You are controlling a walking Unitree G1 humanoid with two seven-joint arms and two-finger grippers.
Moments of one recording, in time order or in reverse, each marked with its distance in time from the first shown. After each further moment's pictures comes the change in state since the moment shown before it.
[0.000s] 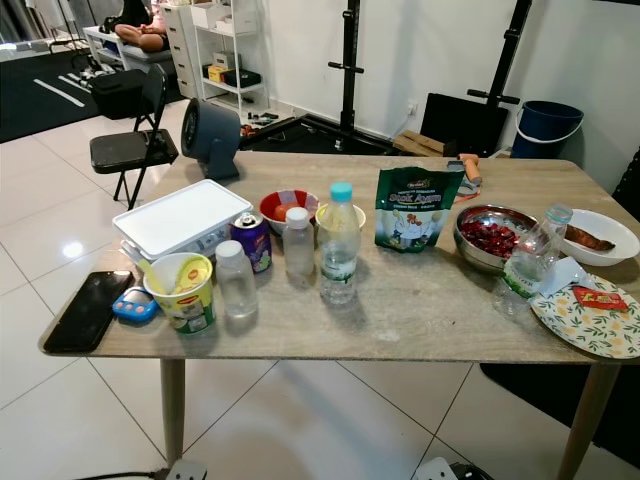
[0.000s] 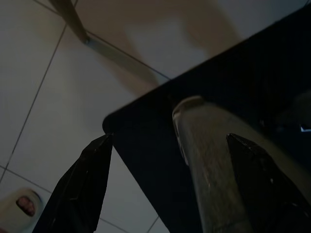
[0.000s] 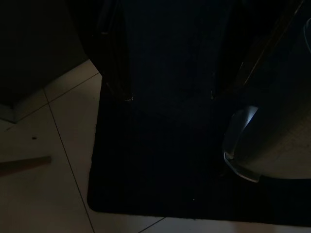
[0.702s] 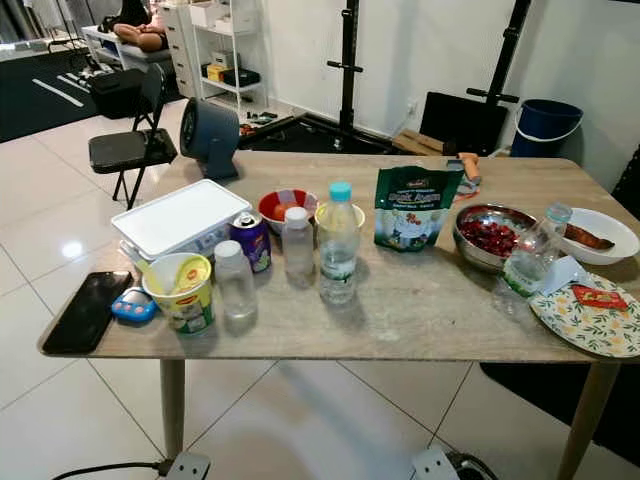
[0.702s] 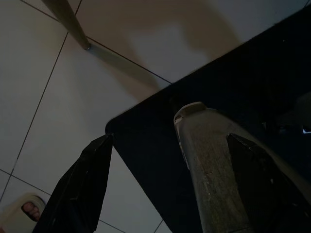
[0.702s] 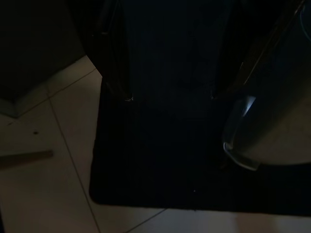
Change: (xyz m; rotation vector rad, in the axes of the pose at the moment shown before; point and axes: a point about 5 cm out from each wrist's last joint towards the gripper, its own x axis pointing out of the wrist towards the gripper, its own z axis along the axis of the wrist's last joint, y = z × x) left arm 0.001 -0.001 0.002 0.022 0.000 -0.006; right arm 0.001 0.000 0.007 0.004 -0.018 -0.011
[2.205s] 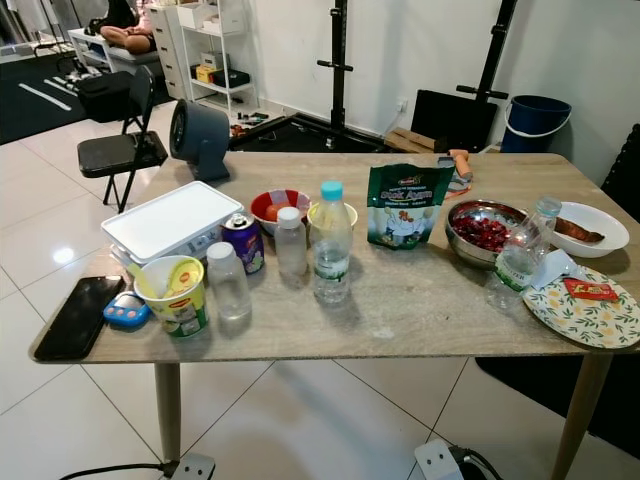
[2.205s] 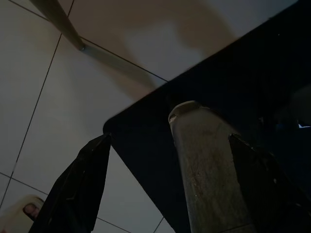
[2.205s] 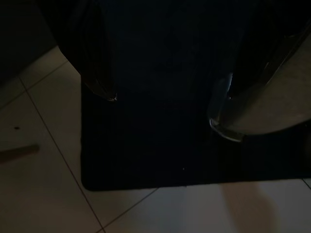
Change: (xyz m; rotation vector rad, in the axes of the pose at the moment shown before) left arm 0.002 -0.007 0.002 -0.007 0.010 -0.015; right arm 0.000 -0.003 0.016 0.095 -0.089 0.044
